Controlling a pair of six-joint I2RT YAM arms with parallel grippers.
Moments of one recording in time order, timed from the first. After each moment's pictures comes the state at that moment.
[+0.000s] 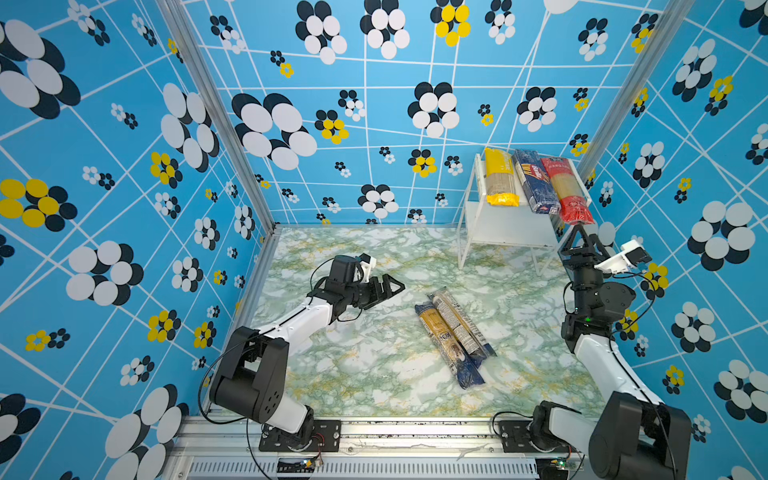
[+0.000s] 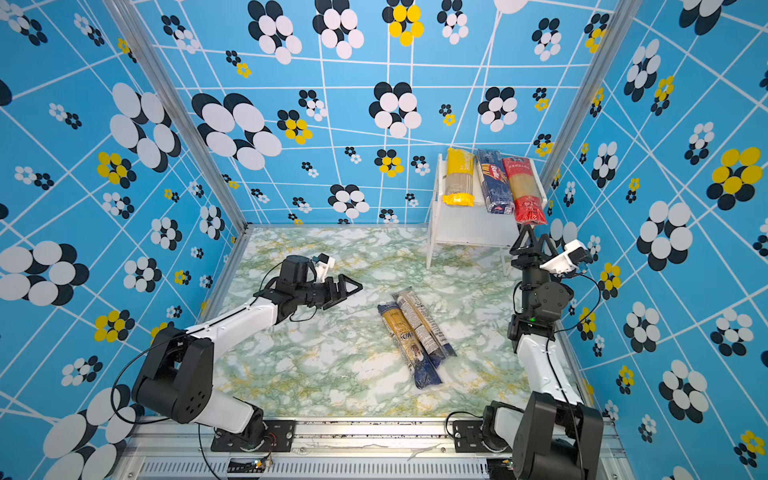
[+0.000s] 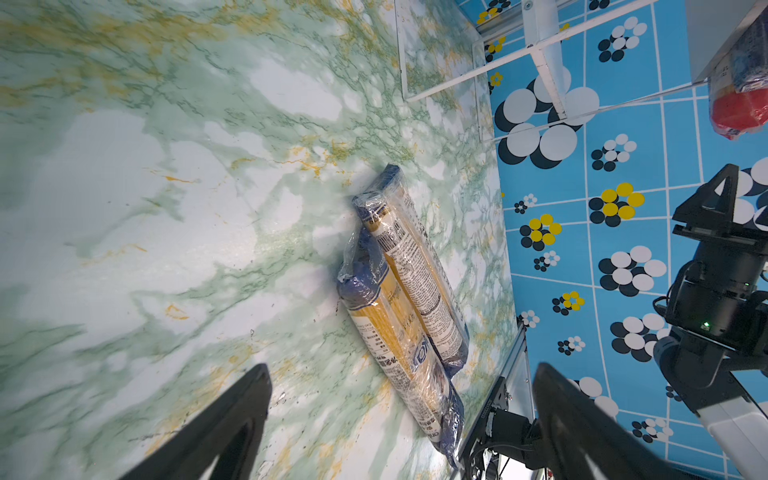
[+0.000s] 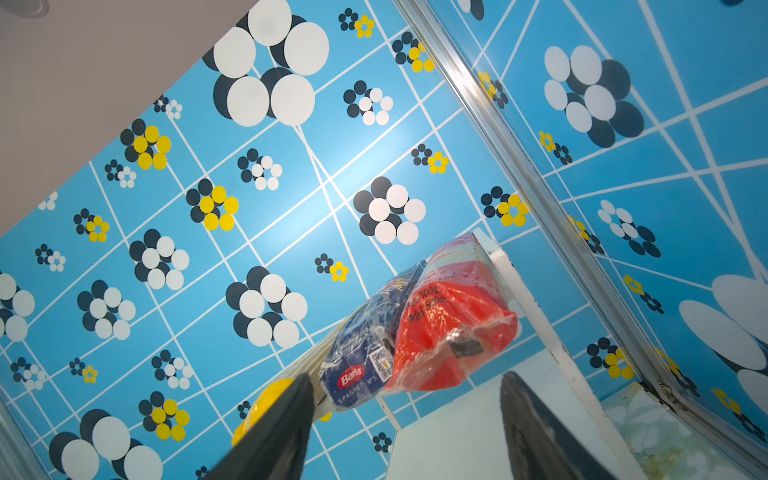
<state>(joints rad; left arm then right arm) -0.34 1.51 0.88 -0.01 0.69 -0.71 -0.28 1.09 0.58 0.90 -0.12 0.66</state>
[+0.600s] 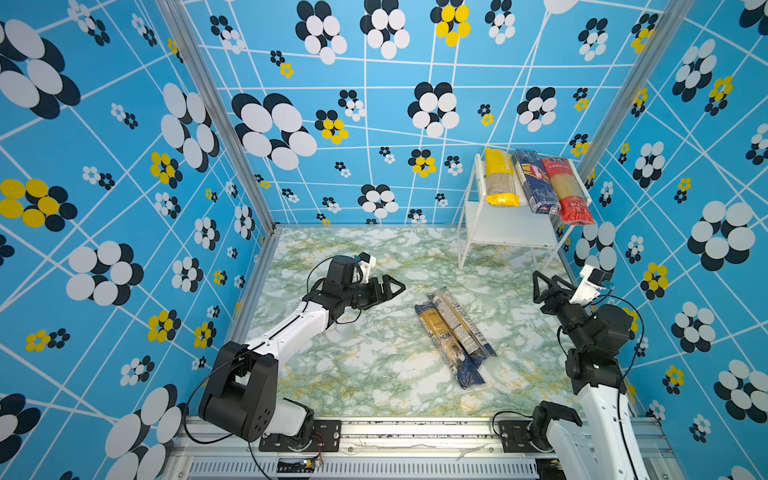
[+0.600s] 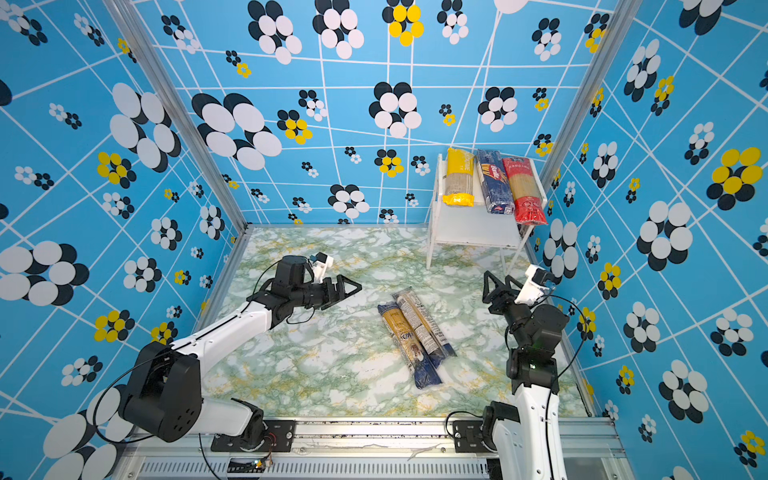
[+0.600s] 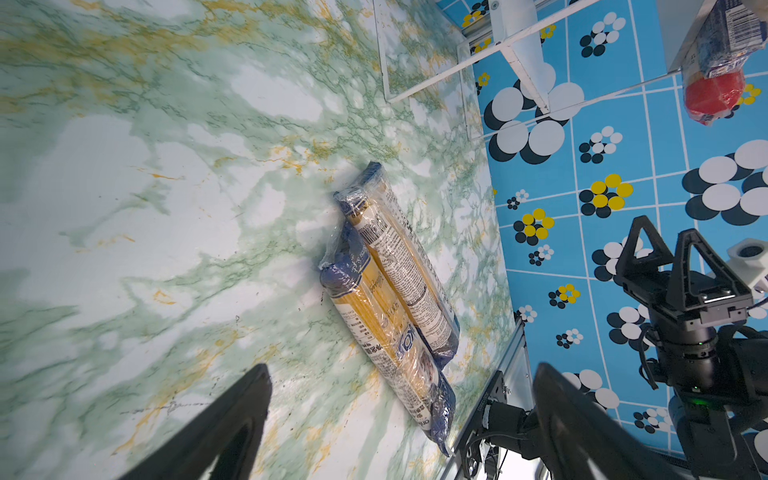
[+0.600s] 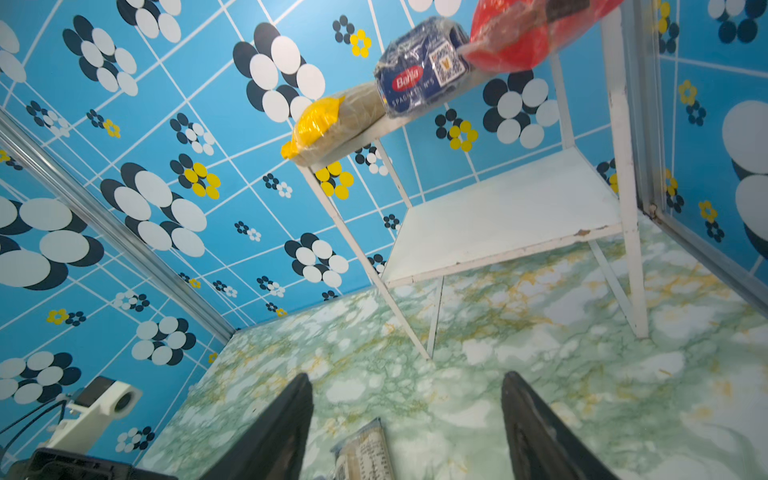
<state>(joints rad) -0.36 1.42 0.87 -0.06 0.66 -0.70 -0.25 0.63 0.48 0.07 -0.42 0.42</state>
